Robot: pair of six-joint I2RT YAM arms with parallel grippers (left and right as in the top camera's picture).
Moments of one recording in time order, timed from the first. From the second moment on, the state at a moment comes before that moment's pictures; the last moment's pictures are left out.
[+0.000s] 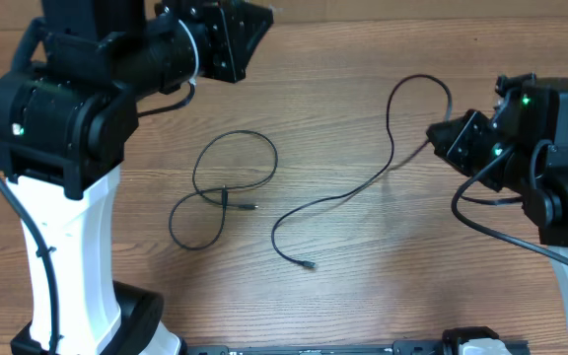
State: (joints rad) left arm -0.31 1.76 2.63 -1.33 0.48 -0.36; right arm 0.08 1.19 1.49 -1.06 -0.37 0.67
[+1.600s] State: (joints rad) left arm -0.40 1.76 2.59 -1.69 0.49 -0.11; right arm 0.08 1.19 1.49 -0.82 -0.89 0.59
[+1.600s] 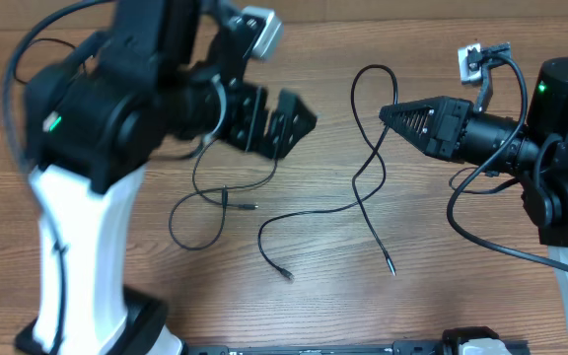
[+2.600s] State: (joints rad) left arm -0.48 1.68 1.61 -0.83 0.66 -0.10; right arm 0.08 1.19 1.49 -0.80 -0.90 0.62
